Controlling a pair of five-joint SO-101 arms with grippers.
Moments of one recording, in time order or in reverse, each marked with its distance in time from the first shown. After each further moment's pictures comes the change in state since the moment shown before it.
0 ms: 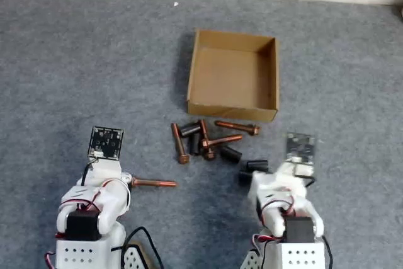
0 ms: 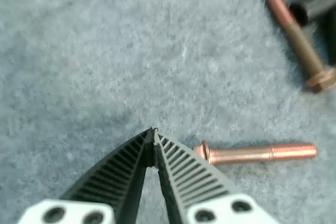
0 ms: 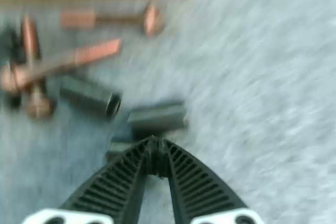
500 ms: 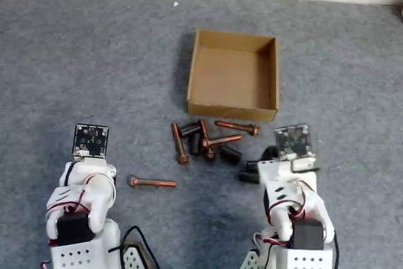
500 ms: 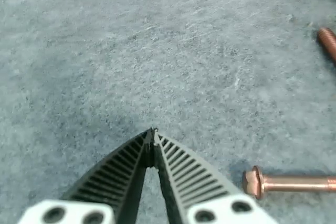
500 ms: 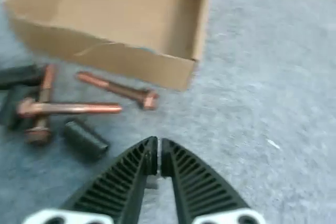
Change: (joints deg) left arm -10.9 0.0 -2.5 -4.2 -9.2; right arm -2.2 5.0 -12.2 -4.6 23.0
